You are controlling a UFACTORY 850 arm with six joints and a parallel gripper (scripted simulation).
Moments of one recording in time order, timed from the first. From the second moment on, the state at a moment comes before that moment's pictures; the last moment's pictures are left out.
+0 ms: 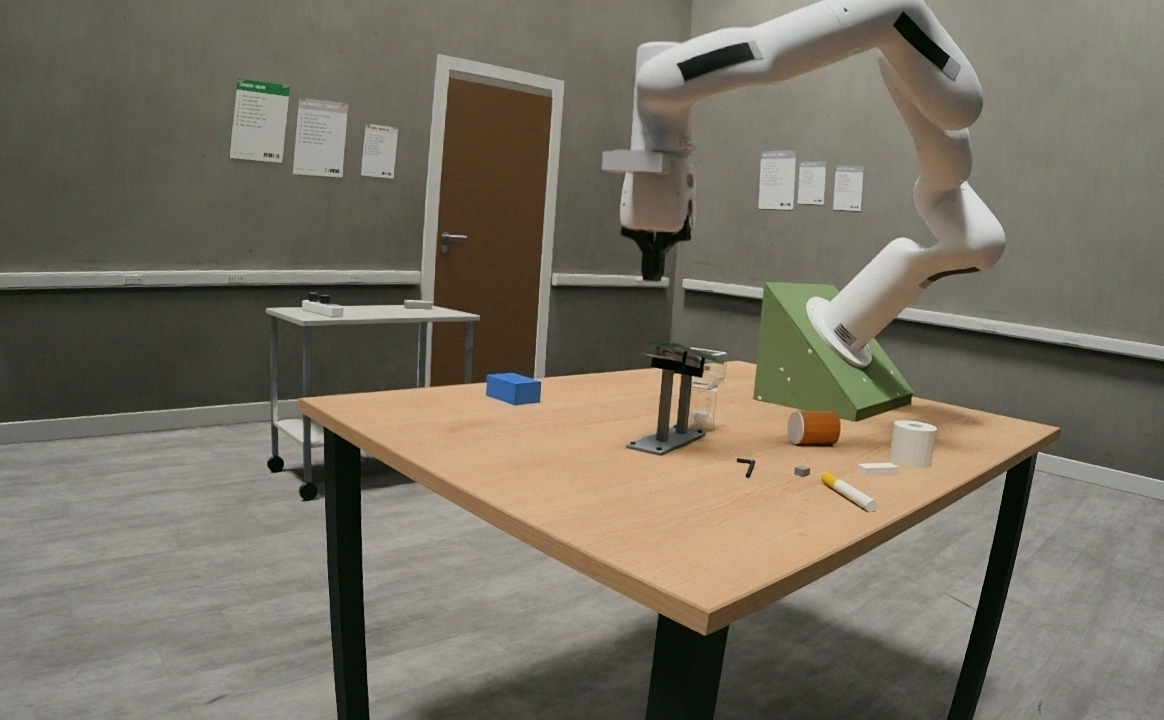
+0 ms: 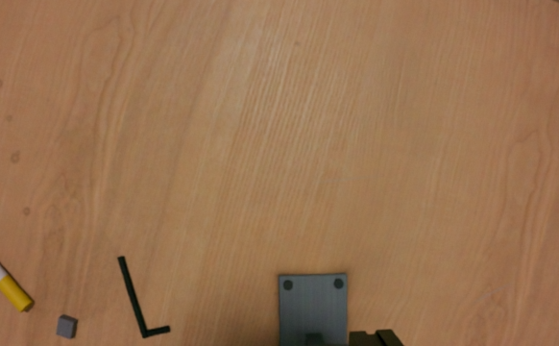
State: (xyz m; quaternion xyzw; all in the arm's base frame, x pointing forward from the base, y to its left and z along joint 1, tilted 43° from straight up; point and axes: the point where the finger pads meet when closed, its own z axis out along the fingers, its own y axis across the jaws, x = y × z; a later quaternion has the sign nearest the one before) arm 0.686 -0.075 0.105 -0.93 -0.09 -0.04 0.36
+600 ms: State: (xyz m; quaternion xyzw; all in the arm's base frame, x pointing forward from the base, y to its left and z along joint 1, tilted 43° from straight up) arm 0.688 -0.022 0.047 -0.93 -0.09 -0.04 0.36
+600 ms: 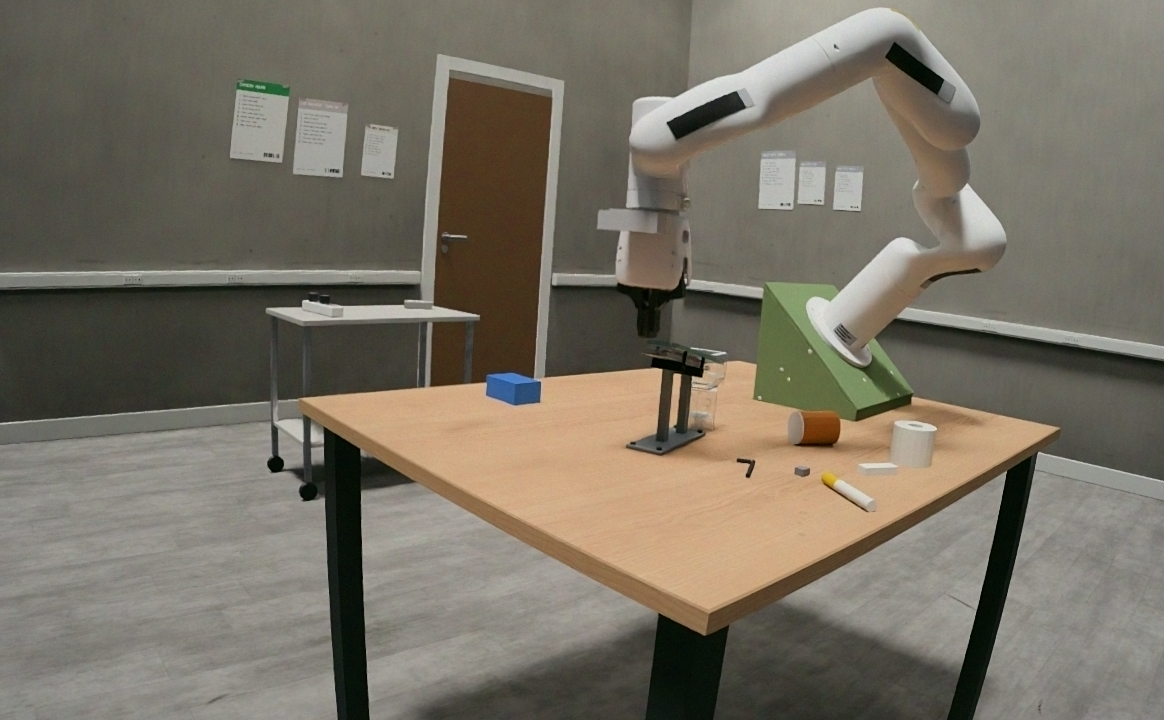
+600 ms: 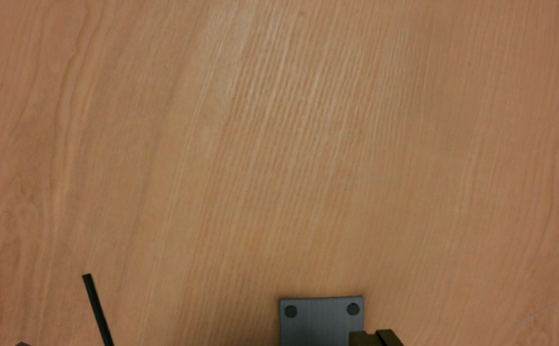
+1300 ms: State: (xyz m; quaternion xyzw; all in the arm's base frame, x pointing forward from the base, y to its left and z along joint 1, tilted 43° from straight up) arm 0.684 -0.016 0.039 -0.93 -0.09 -0.04 0.36
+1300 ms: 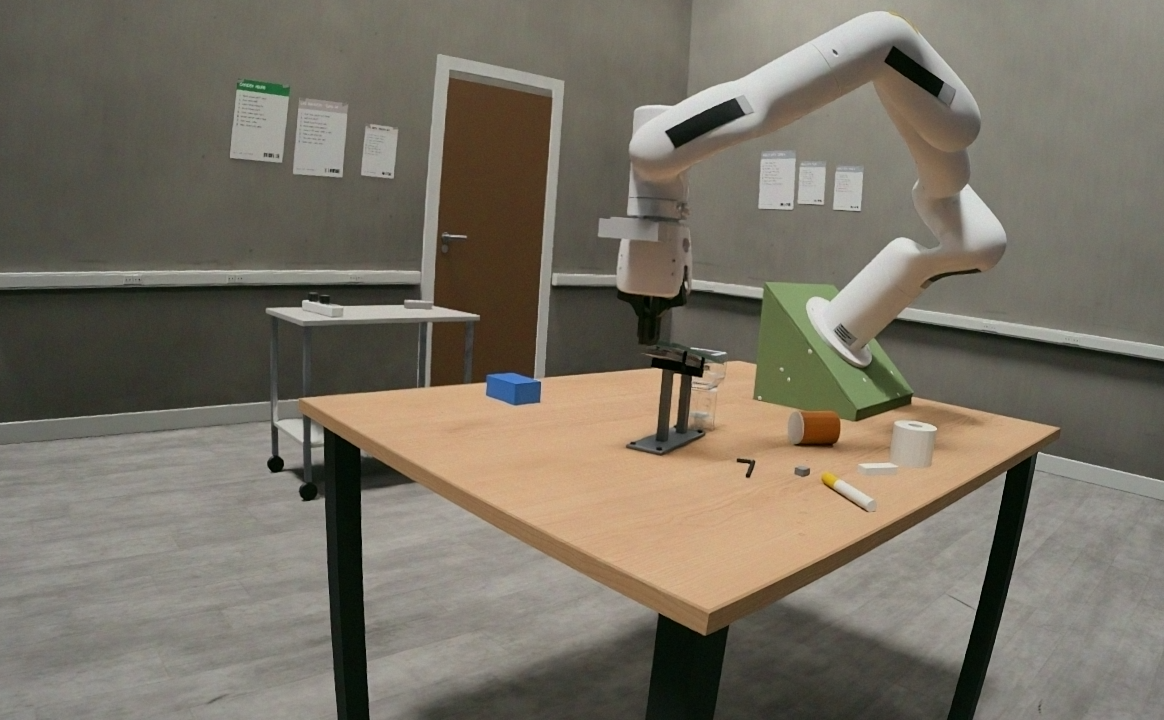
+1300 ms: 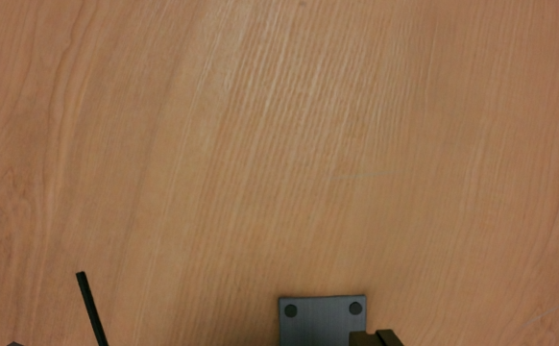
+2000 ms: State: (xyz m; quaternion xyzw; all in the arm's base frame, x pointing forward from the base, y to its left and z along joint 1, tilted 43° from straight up) arm 0.675 -0.016 0.037 -0.93 -0.09 -0.04 0.36
